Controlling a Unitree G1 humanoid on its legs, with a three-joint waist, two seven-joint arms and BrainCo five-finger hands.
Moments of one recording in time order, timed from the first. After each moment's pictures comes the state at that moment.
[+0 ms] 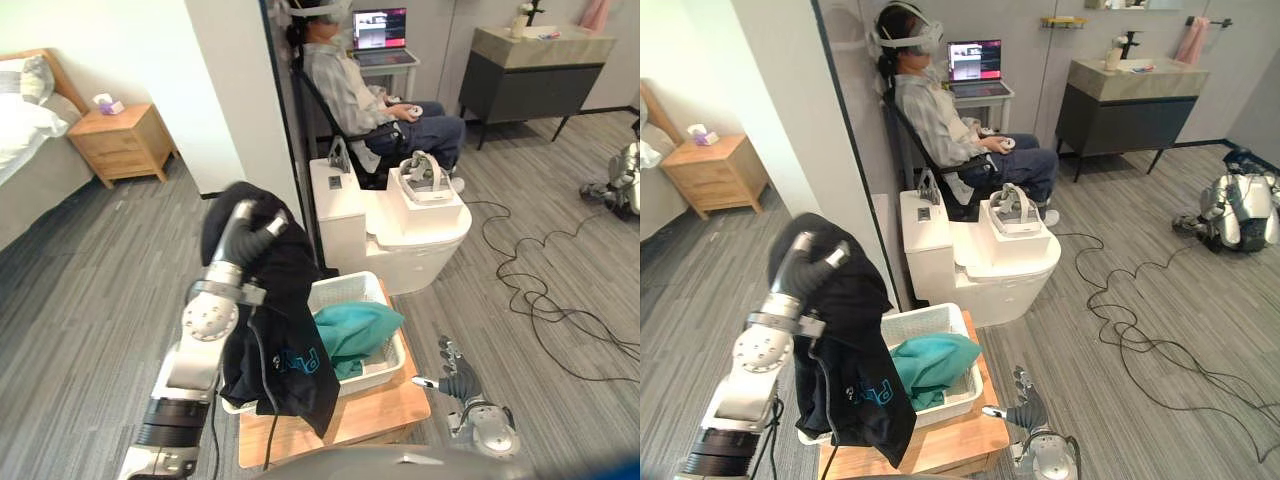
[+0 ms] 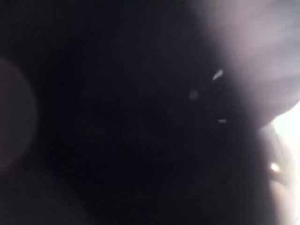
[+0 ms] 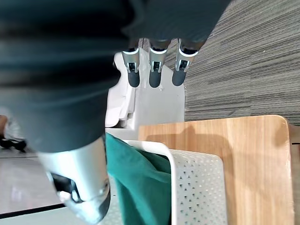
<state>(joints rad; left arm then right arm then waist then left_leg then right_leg) -0.05 0.33 -0.13 -0.02 0.40 -0.19 0.01 0.35 -0.13 0.12 0.29 -0.04 -0.09 -0.04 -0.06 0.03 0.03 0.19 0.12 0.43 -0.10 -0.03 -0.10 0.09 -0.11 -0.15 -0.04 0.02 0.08</state>
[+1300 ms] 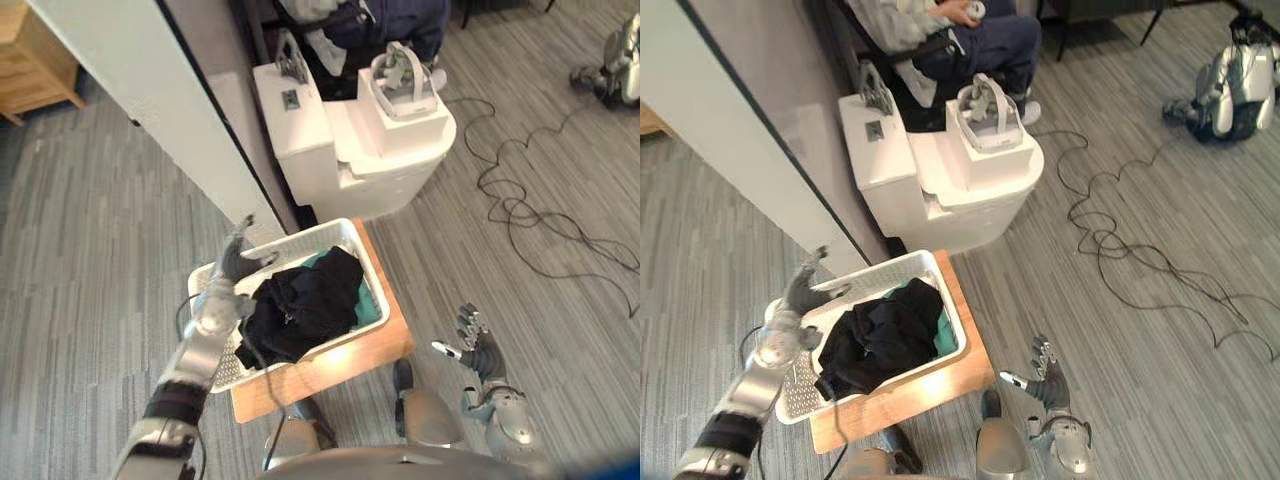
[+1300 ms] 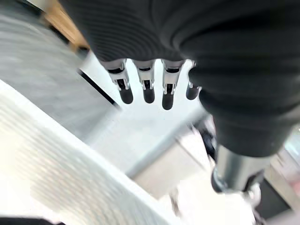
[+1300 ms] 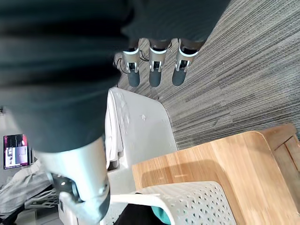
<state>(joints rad) 0.02 0.38 0.07 0.21 0.18 -0.08 0.10 0.40 -0.09 0.01 0.25 0.13 -0.23 -0.01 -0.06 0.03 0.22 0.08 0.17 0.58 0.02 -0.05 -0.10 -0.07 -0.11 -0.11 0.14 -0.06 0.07</state>
